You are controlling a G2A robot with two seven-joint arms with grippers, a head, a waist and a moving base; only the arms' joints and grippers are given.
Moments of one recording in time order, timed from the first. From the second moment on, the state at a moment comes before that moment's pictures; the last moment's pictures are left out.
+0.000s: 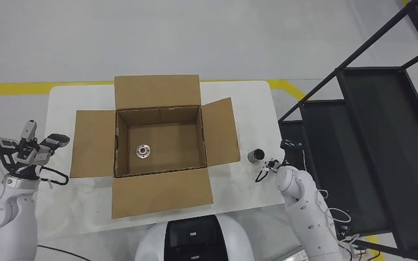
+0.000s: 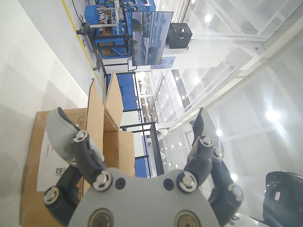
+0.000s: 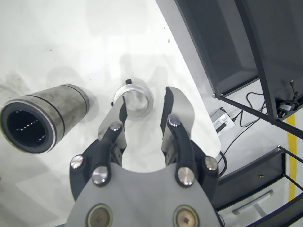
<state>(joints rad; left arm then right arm) 1.44 -1.07 -1.85 -1.31 -0.62 -0.42 -0.81 -1.55 -1.36 1.56 -1.58 -1.13 0.50 0.73</state>
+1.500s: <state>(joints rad) 1.44 -1.07 -1.85 -1.31 -0.62 -0.42 -0.81 -1.54 -1.37 1.41 -1.90 -0.23 -0.24 0.66</state>
